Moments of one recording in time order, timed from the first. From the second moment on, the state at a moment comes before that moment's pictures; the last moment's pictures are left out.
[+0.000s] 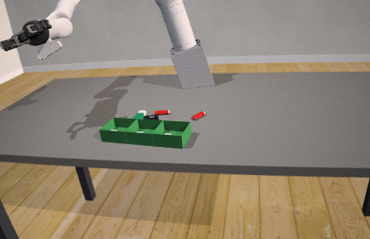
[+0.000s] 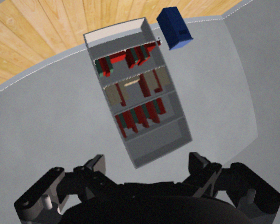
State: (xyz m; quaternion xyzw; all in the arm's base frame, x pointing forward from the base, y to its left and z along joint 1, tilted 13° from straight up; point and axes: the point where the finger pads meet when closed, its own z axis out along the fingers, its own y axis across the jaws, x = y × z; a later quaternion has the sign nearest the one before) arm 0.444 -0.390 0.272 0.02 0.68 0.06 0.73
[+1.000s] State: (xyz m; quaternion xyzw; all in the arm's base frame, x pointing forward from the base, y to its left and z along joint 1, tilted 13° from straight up) arm 0.459 -0.366 0.144 0.00 0.72 0.13 0.68
